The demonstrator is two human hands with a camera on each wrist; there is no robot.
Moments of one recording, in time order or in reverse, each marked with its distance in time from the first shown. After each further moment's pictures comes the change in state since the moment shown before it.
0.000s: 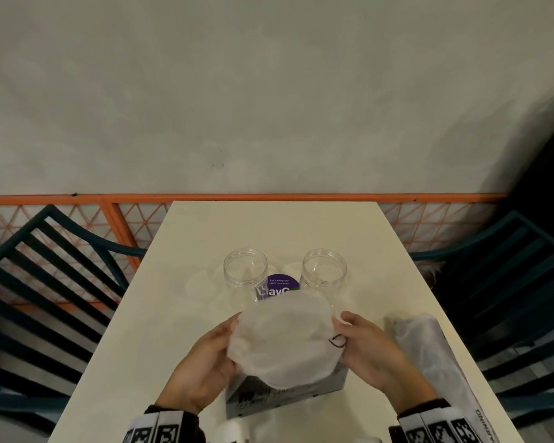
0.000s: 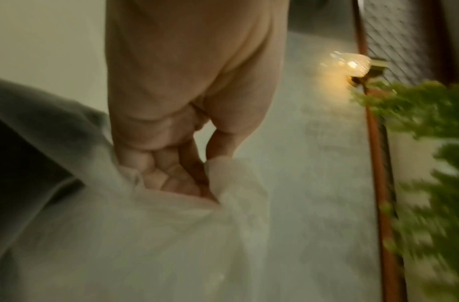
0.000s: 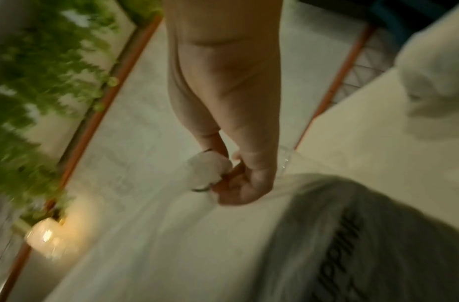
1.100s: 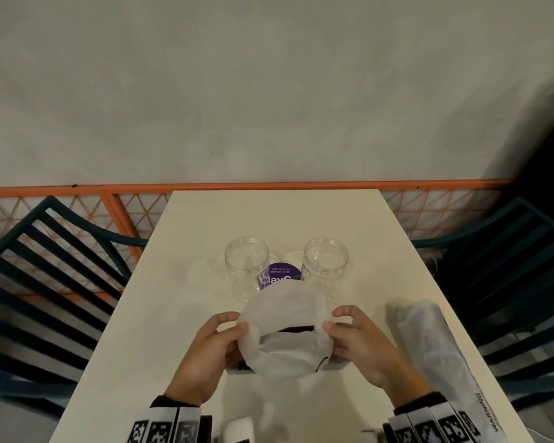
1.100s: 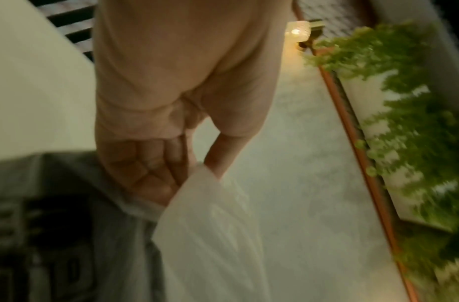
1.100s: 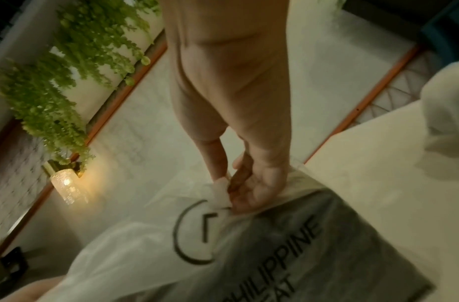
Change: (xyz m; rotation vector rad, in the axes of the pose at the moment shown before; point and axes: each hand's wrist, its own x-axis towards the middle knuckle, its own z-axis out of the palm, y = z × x) left_hand 0.001 -0.009 -0.007 0.380 0.216 0.075; right_hand -0.004 0.017 0.000 -0.397 0.086 -0.081
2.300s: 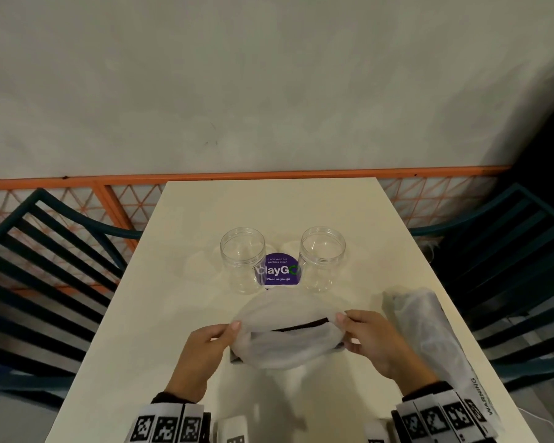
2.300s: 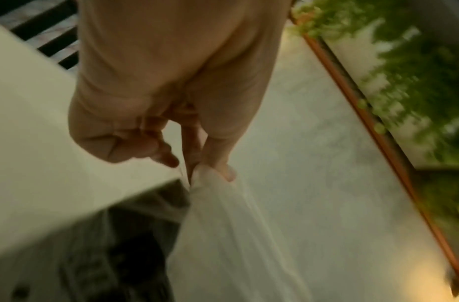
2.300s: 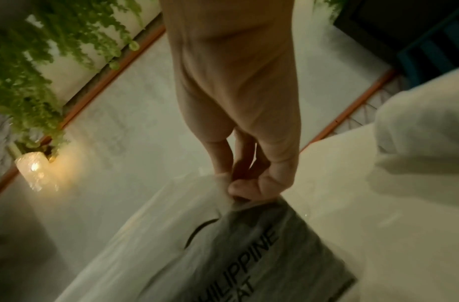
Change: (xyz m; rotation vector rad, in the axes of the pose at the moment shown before) left_hand 0.008 -0.024 -0.013 0.352 0.101 0.115; right_hand 0.008 0.014 -0.025 -0.208 0.063 0.024
